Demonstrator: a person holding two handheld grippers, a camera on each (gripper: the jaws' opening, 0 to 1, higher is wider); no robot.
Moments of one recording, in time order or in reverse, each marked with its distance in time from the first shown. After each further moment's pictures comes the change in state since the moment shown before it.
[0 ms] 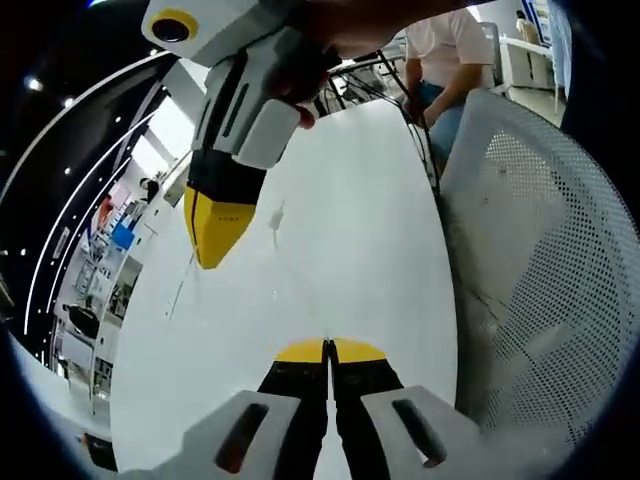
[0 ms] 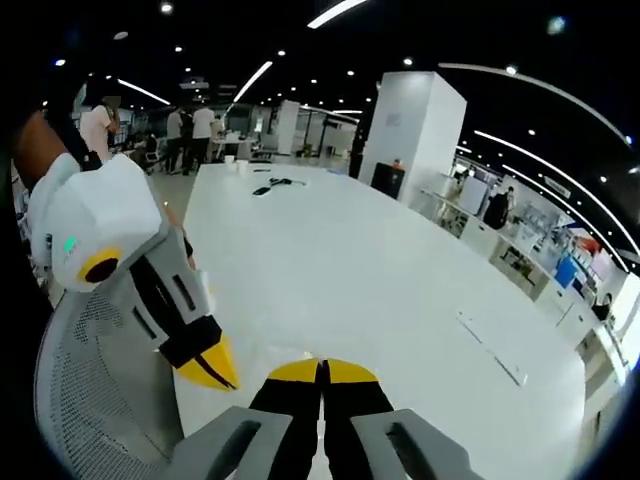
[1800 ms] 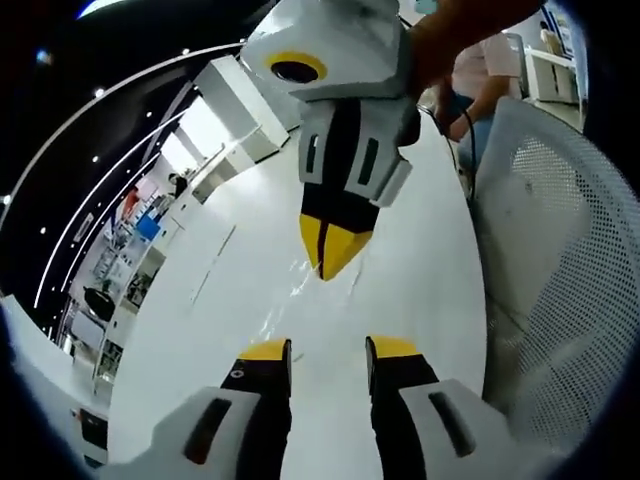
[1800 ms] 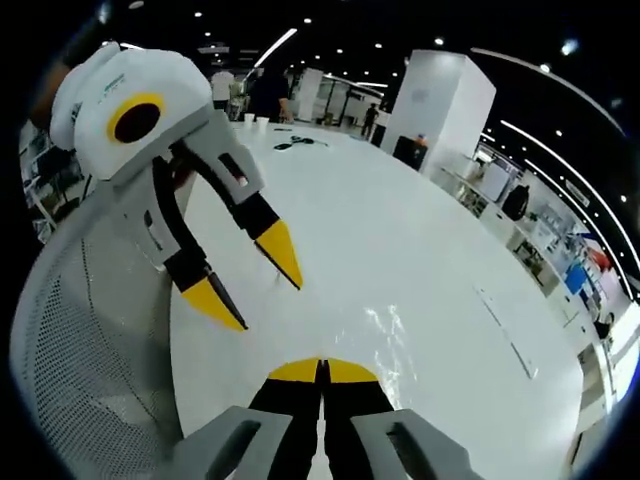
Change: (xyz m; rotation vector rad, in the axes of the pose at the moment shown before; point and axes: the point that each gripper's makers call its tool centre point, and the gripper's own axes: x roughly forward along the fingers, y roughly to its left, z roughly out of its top) left arm -0.008 0.032 -0.019 -0.076 -0.053 0.127; right arm 0.025 0.022 -0.055 -0.081 0.162 0.040
